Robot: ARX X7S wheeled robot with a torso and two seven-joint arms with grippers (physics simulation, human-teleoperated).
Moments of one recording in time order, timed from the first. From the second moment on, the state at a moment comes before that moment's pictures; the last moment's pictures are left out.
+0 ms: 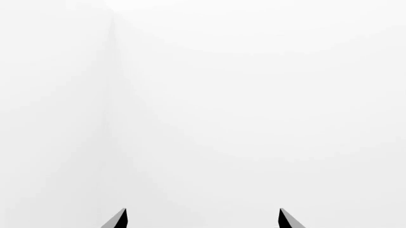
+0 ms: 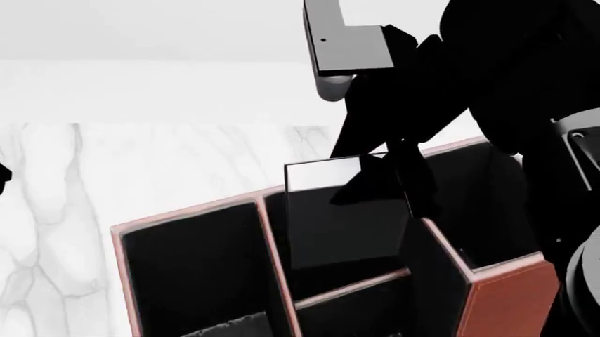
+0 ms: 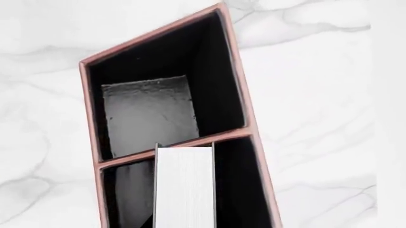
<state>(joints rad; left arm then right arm) -0.44 -0.42 0.01 0.65 -0.36 -0.53 -0.38 1.76 0.21 -1.72 1.30 0.75 -0.15 -1.55</state>
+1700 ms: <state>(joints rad) -0.42 -0.44 0.02 0.66 -0.36 -0.50 -0.40 1.62 0.18 -1.08 1.31 0.11 -0.23 -1.52</state>
